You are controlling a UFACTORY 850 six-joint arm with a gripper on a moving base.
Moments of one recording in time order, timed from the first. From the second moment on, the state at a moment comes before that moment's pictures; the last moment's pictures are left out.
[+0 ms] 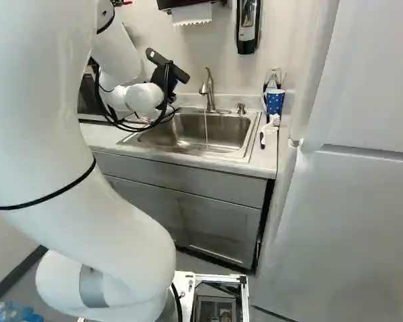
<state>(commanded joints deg) 8.2 -1.7 -47.2 -1.5 37.1 35.5</state>
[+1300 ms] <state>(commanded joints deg) 8.2 -1.7 -47.2 -1.5 37.1 3.0</state>
